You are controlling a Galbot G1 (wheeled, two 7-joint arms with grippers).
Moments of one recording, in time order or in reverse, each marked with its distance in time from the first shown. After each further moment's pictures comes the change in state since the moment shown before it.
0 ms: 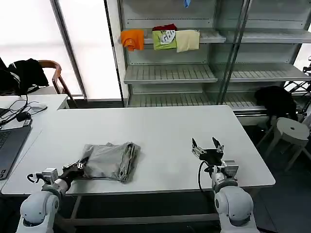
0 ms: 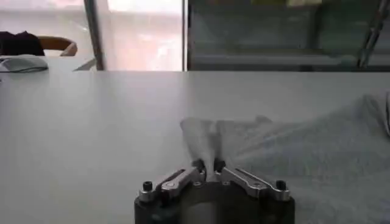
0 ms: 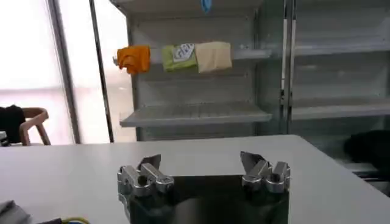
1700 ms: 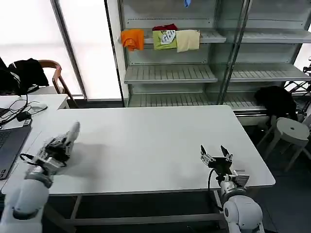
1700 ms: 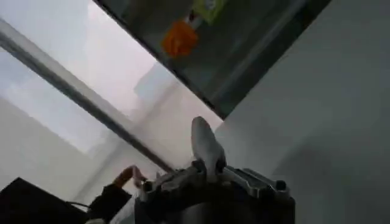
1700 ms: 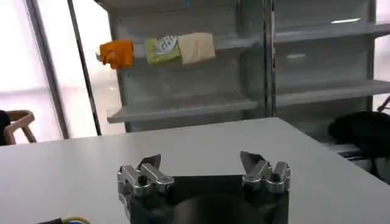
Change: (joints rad) left arm -0.025 0.084 0.048 -0.185 0.705 -0.166 0.152; right arm -0.084 -0.038 0.064 -0.005 0.100 0.063 0.011
